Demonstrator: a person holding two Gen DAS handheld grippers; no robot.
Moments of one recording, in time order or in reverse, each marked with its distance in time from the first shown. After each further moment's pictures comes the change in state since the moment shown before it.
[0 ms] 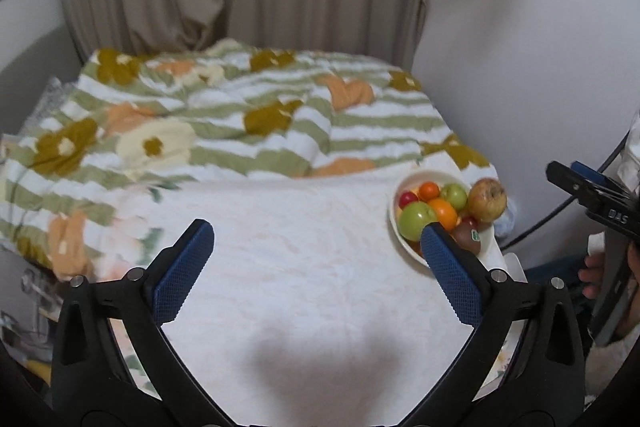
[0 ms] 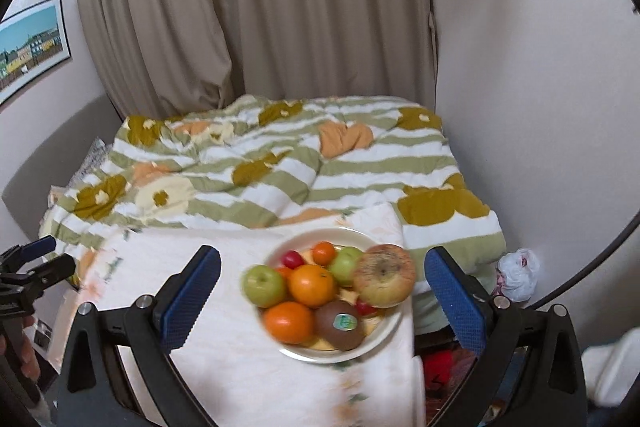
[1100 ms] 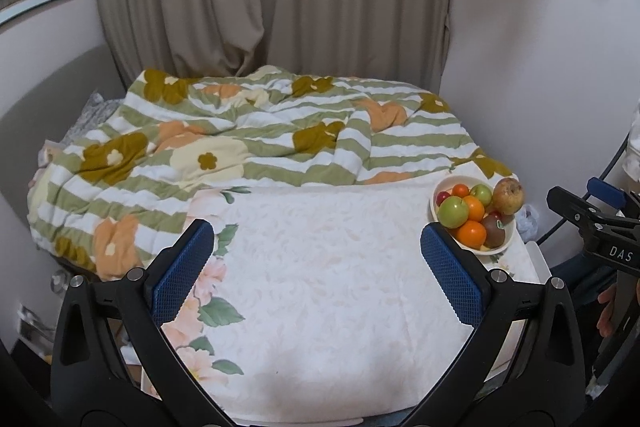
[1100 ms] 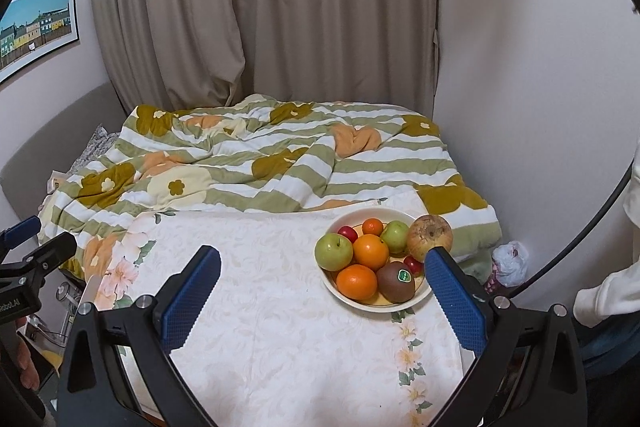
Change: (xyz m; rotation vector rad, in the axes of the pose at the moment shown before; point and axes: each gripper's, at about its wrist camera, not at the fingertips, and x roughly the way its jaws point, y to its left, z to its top) left arm -0.076 0.043 -0.030 0.004 -0.078 0.102; right arm -0.049 0.105 -0.037 -0.045 -0.005 -0.076
